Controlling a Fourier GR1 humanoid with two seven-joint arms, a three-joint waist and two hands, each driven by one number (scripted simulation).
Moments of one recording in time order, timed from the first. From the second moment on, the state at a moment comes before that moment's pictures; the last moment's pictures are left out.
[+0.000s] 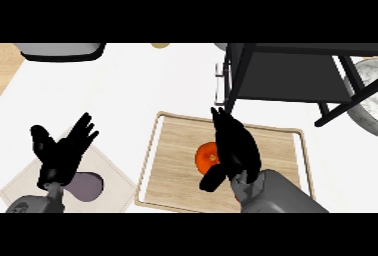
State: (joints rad) left arm -0.07 0.37 -0.14 -1.37 0.36 0.17 0.20; right arm -0.50 -0.21 0.71 -1.60 0.52 -0.01 1.12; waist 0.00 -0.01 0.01
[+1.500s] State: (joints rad) left arm -0.06 0.32 -0.07 -1.38 0.29 0.12 0.24; right arm -0.41 -0.02 0.67 -1.47 0.68 0.08 0.84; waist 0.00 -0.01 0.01
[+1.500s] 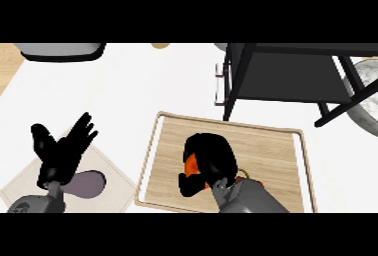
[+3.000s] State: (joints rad) left arm -0.04 0.29 -0.03 -1.40 0.26 0.10 0.25; right arm -0.79 -0.07 0.18 -2.17 0.76 0.38 1.08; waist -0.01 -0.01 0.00
